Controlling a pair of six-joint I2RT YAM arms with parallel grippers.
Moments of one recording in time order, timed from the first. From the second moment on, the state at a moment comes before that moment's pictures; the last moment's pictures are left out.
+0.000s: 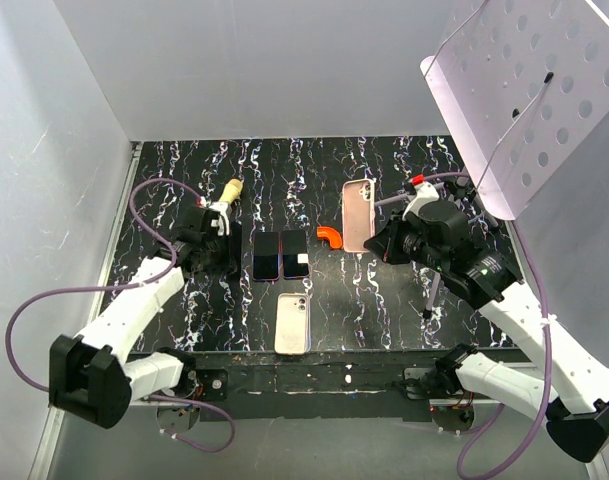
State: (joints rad) left arm -0.36 1.12 0.89 -0.67 0.06 -0.32; right arm 0.65 0.91 1.01 -0.60 -0.02 0.54
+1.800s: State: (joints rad) left arm -0.13 1.68 0.99 -0.53 0.48 -0.33; right arm 0.65 0.73 0.95 -0.68 0.00 0.53
